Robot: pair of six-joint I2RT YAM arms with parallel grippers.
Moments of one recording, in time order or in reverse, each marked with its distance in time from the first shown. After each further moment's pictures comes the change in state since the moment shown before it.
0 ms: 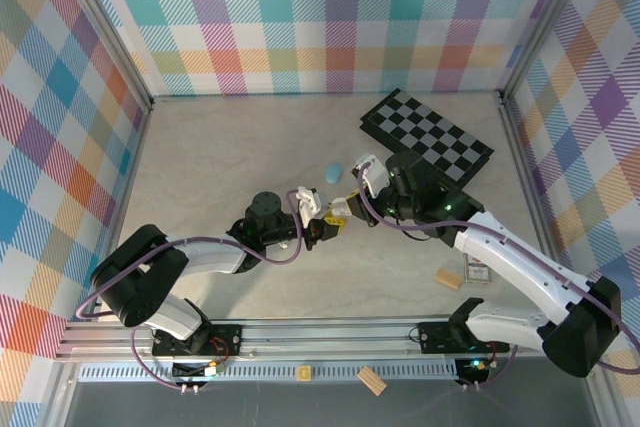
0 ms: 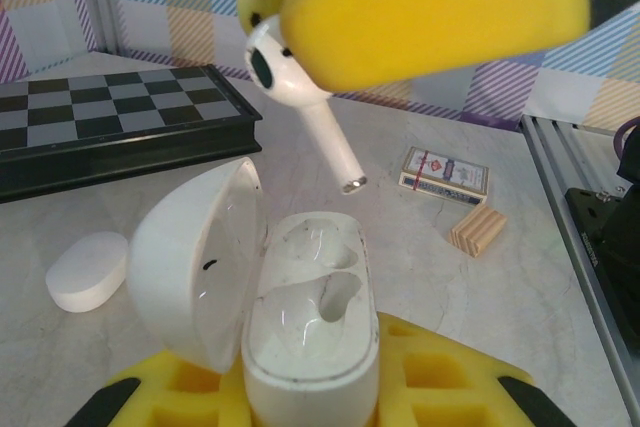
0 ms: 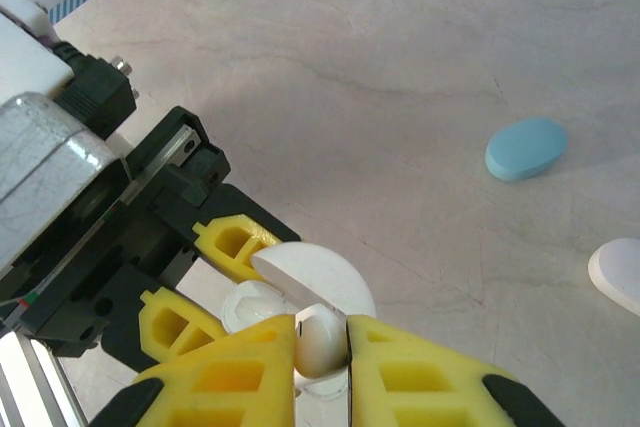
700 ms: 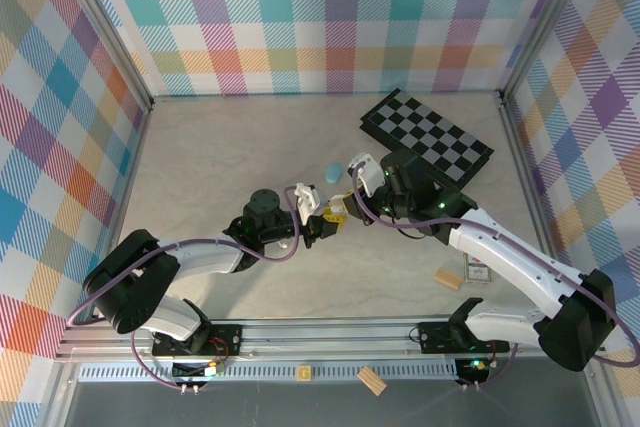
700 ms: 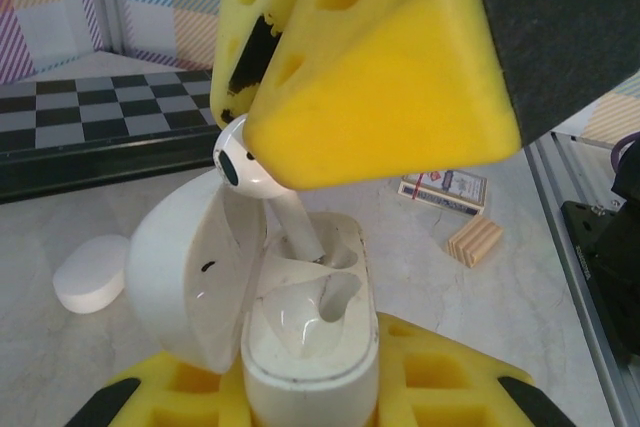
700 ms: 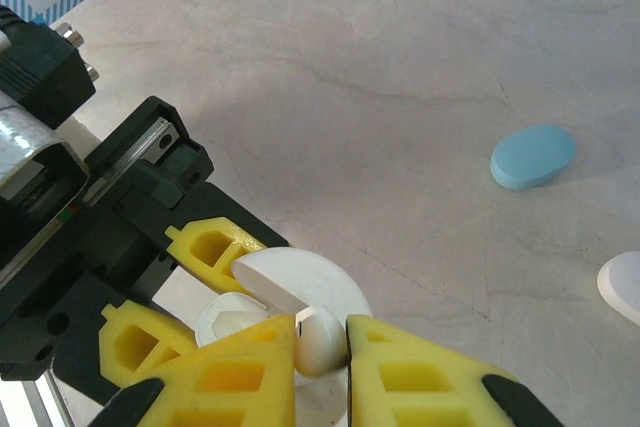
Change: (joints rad) left arm 0.001 -0.049 0.017 -0.071 -0.008 -0.023; right arm 0.006 0.040 0.000 0.032 0.002 0.000
